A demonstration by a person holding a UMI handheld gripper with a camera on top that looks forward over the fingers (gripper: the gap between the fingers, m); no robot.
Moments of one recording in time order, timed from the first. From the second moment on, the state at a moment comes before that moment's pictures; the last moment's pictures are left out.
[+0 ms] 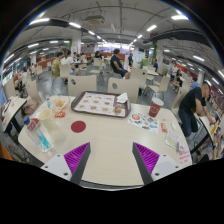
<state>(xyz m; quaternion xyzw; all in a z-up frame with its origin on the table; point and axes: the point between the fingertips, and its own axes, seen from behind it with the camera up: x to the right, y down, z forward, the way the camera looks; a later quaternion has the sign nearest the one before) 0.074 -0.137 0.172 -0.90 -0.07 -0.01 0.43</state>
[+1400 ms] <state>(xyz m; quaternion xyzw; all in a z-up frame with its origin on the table) -0.260 -0.108 0.071 -0.86 -0.01 0.01 0.50</state>
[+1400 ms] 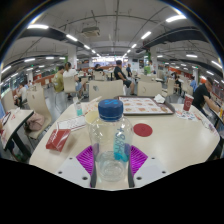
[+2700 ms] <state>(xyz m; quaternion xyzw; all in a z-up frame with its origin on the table) -0.180 0.058 0.176 -0.54 -0.54 -0.55 0.33</state>
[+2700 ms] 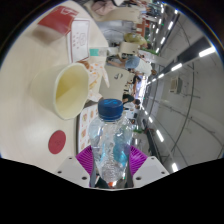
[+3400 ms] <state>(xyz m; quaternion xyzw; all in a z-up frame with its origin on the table) -0.157 0.086 0.124 -0.84 -0.15 0.02 0.52</state>
